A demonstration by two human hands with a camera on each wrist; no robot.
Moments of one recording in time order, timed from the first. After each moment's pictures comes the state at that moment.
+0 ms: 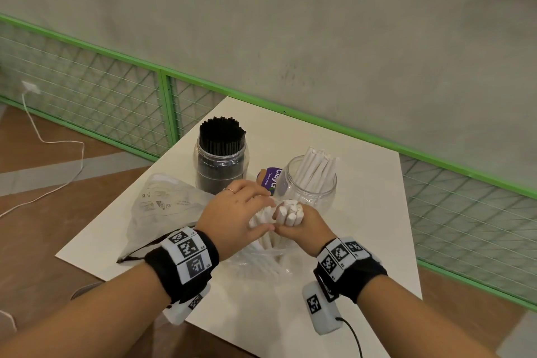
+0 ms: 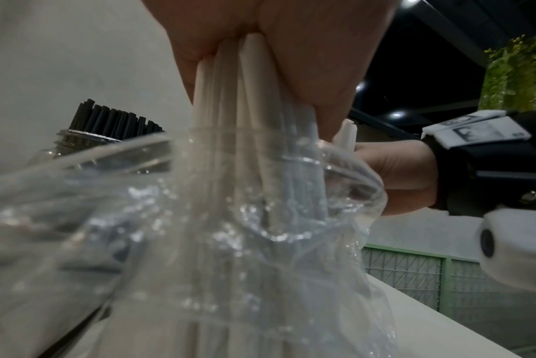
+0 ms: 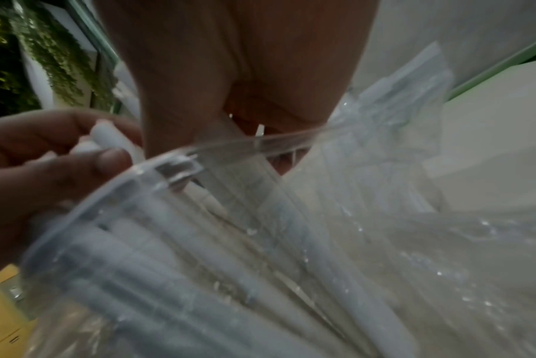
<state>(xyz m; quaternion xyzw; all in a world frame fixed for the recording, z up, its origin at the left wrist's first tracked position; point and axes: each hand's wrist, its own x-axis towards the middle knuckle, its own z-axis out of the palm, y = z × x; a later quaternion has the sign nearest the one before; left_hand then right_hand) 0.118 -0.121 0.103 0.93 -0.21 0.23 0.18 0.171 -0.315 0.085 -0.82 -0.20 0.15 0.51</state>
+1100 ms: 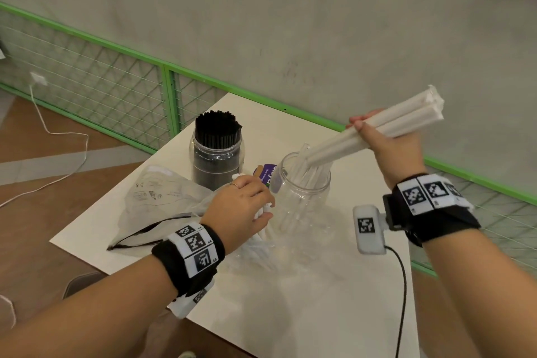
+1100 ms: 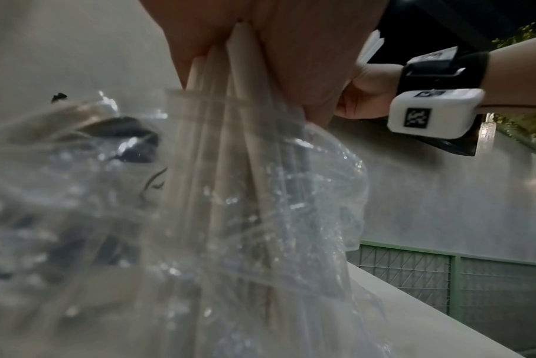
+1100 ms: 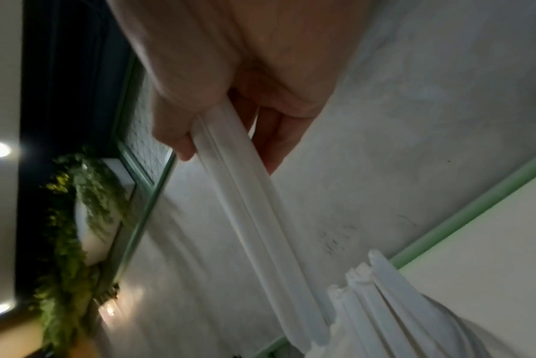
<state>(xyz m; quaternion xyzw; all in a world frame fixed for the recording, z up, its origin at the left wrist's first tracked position) 0.122 -0.150 0.102 0.94 -0.19 0.22 0.18 0.231 -0.386 0.228 -0.74 -0.15 -0.12 0.65</state>
